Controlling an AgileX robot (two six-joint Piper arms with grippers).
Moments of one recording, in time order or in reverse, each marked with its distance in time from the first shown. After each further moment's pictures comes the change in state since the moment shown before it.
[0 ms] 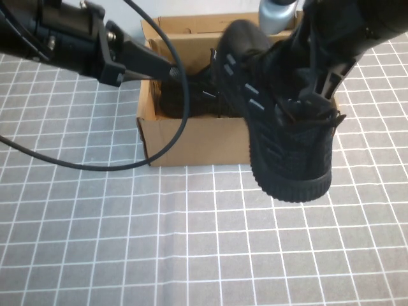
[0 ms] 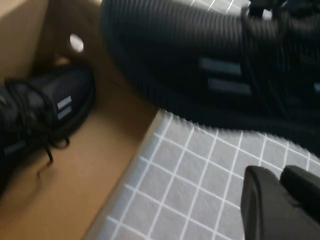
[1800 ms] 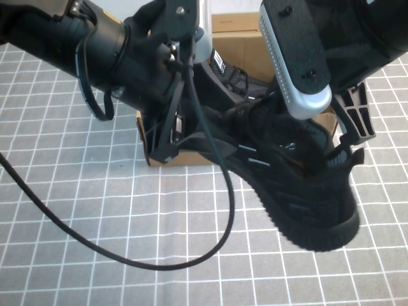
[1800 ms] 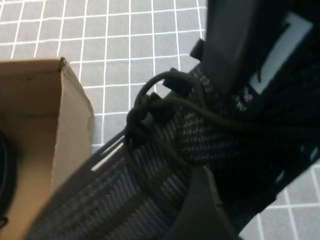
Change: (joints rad) right arm -0.001 0.016 -0.022 0.209 0.197 -0.662; left arm -0.319 -0.046 -0.019 0.239 0.017 0.201
